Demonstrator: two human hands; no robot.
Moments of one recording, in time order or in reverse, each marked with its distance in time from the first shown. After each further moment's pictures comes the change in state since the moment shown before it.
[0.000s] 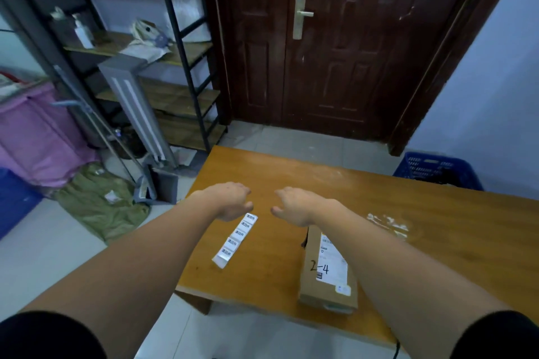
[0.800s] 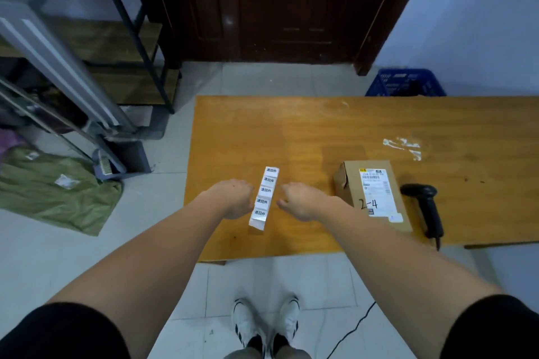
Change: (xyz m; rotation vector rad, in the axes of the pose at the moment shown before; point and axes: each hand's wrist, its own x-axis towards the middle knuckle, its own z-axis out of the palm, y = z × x) left_hand 0.061 -0.124 0.116 0.131 -0.179 0.306; right_hand 0.079 -0.103 0.120 0.284 -0.074 0.306
